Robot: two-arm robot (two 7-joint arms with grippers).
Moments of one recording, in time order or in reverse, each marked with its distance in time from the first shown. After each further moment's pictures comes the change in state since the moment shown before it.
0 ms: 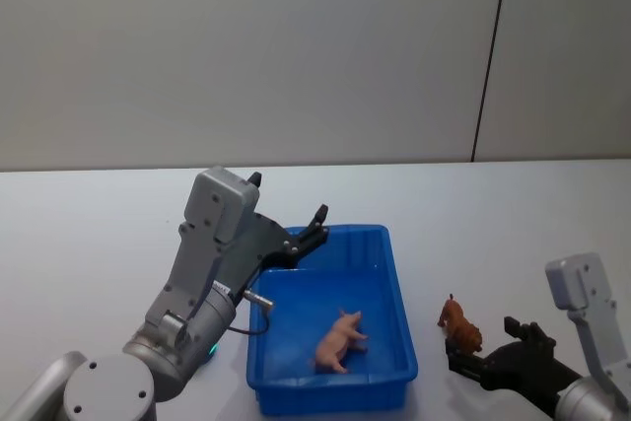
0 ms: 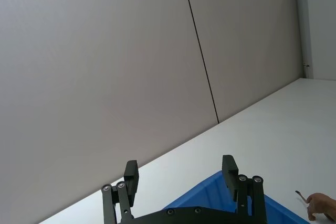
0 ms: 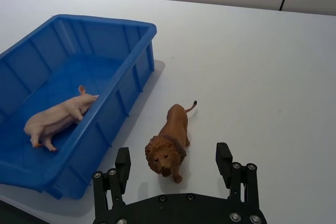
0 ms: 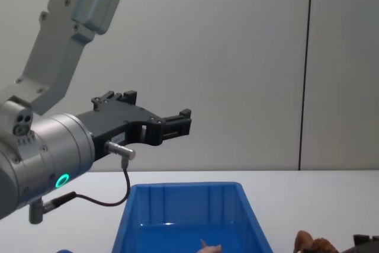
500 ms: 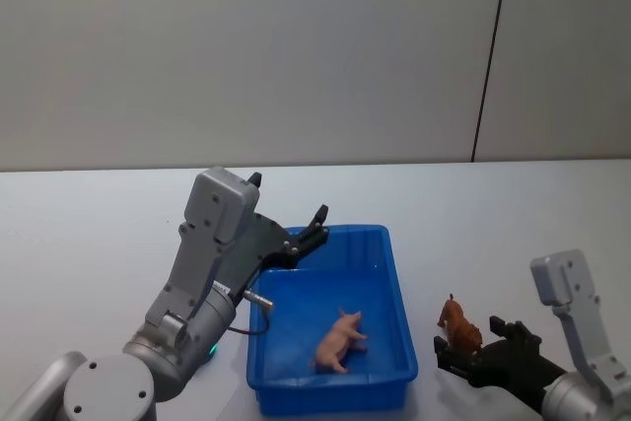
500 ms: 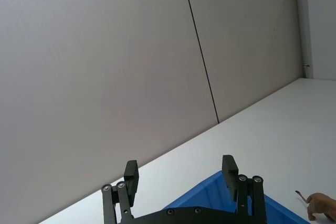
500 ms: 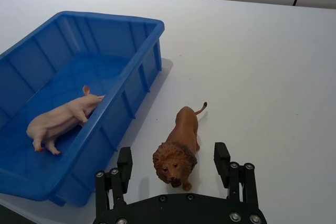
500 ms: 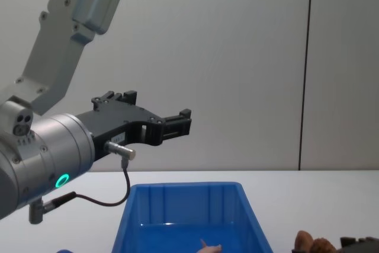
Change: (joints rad) left arm 0.000 0.000 0.000 0.000 0.000 0.000 0.000; right arm 0.038 -0.026 -0.009 0.053 -0.012 0.002 0.031
